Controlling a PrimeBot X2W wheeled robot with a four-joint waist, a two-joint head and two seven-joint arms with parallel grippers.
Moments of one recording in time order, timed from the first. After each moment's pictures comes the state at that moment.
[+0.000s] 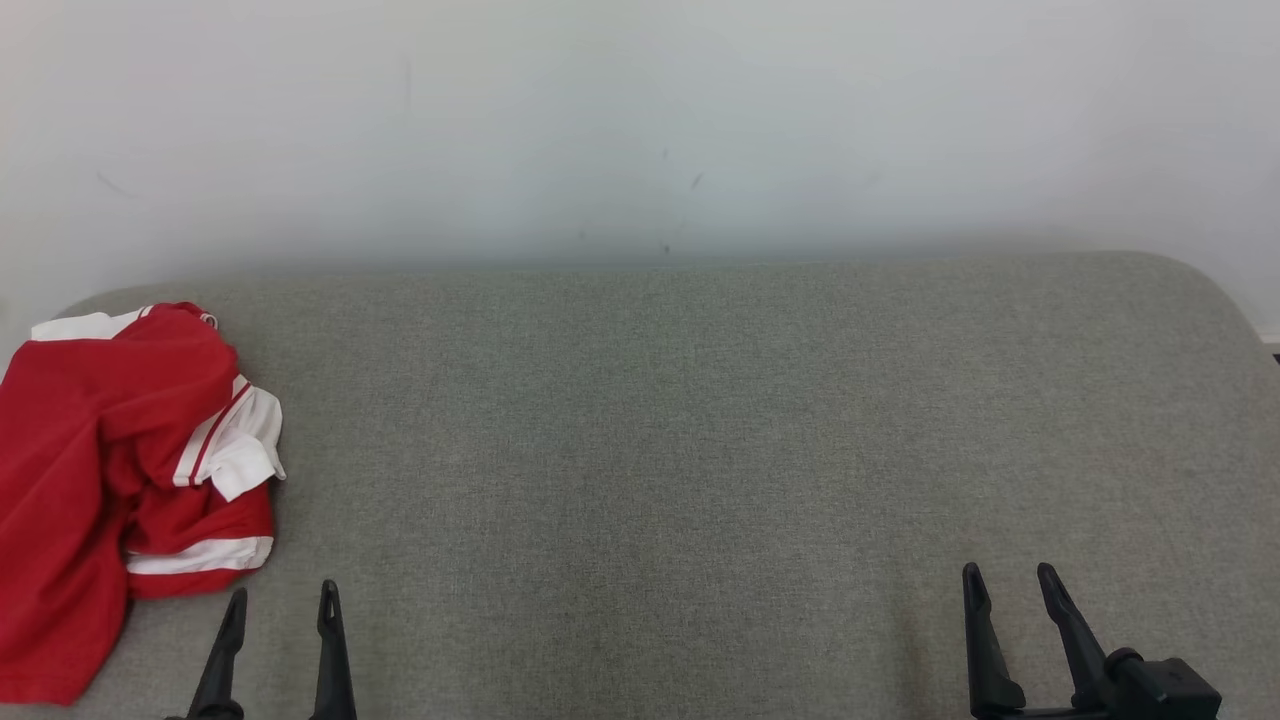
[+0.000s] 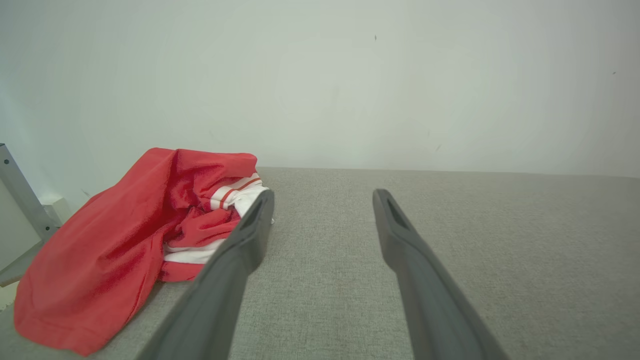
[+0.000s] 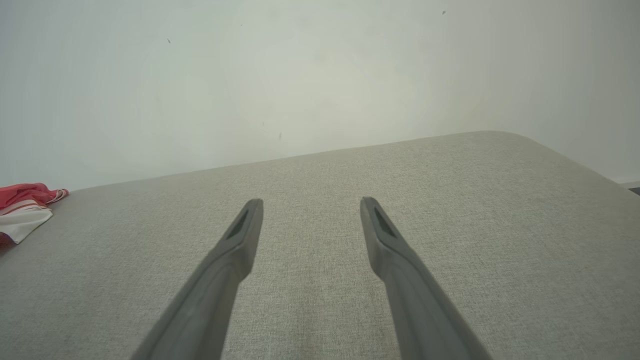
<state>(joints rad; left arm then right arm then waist) 0.08 0.08 0.02 0.06 -0.13 -0.03 -0.23 0.06 -0.05 -0.02 0.18 0.19 0.13 -0.24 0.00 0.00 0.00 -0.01</state>
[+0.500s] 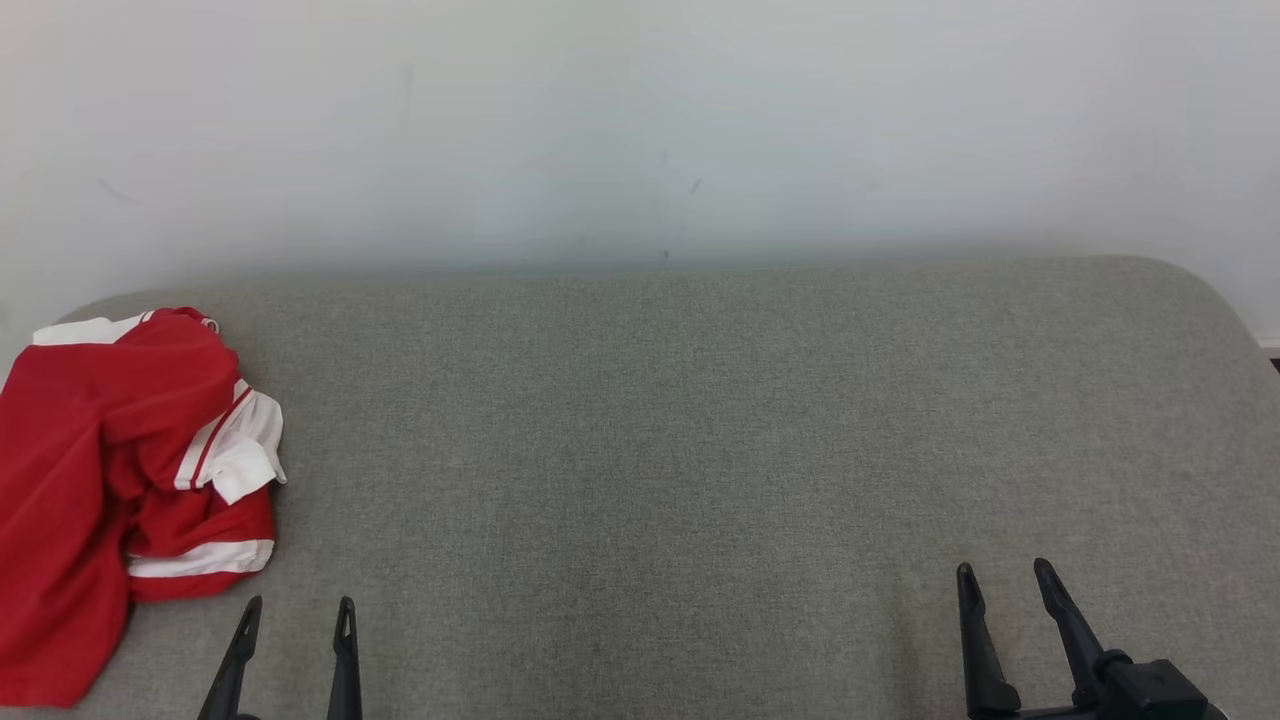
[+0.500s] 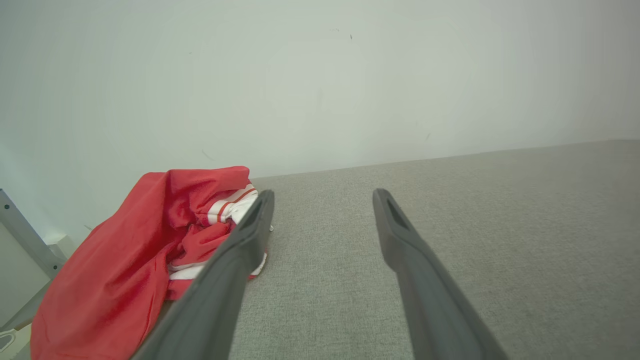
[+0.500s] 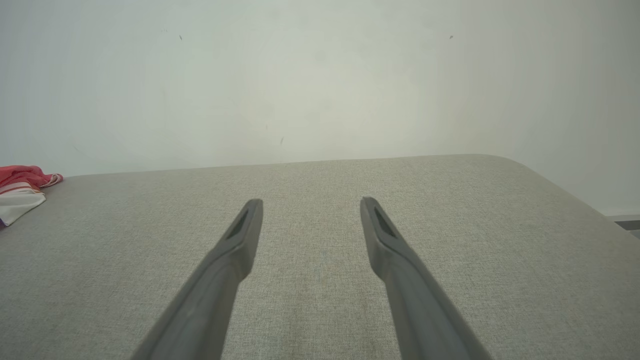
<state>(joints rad) 0.10 0.09 0.03 0.05 -0.01 -0.07 -0.26 0.06 -0.05 -0.02 0.18 0.10 0.13 -0.26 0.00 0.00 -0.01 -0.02</state>
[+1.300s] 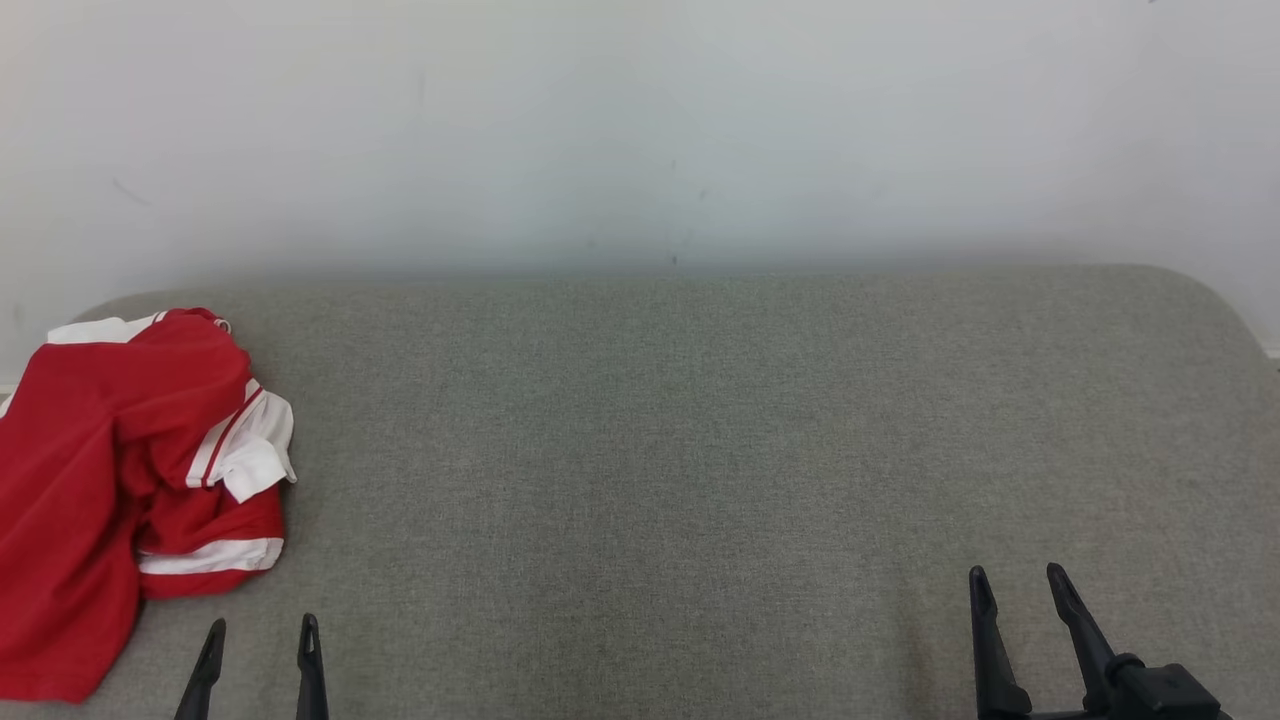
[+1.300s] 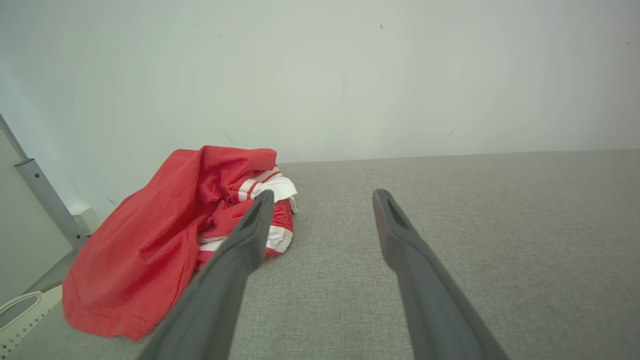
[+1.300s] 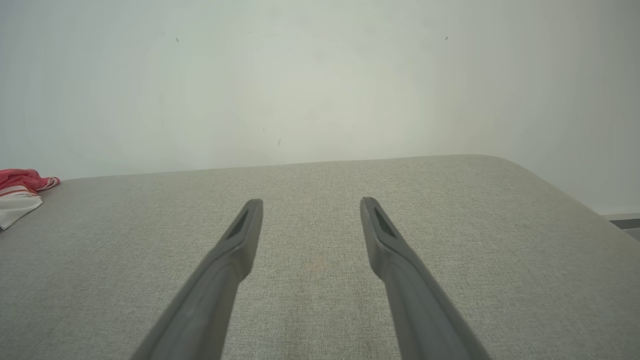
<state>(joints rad) 0.12 0.07 0.10 0.07 -0.03 -0.09 -0.26 0.07 -0.05 -0.04 0.18 0.10 0.13 -0.26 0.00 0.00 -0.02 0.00</state>
